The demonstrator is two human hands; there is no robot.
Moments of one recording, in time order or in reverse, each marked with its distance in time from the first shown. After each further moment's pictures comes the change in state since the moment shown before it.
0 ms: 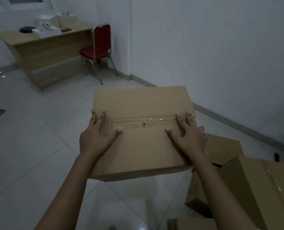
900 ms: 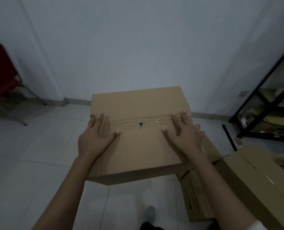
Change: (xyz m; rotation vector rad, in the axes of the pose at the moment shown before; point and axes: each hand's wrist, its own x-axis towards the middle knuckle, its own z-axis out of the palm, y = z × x) left_hand 0.368 0.123 0.137 -0.054 -0.306 0.452; right_hand 0.251 0.006 0.007 -0.118 0.141 0.487
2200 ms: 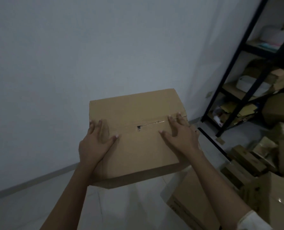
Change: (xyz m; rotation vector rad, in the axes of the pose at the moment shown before) left_hand 0.600 0.192 0.195 0.014 -0.237 0.404; right_hand 0.521 0.030 0.038 0.112 0.120 0.416
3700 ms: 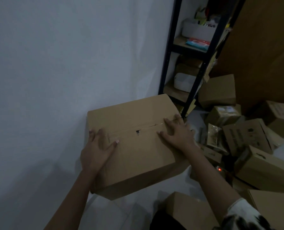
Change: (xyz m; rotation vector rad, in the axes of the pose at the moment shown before) left_hand 0.391 0.289 0.271 -0.060 -0.363 0.371; right_hand 0.367 0.232 -0.038 -0.039 0.073 0.507
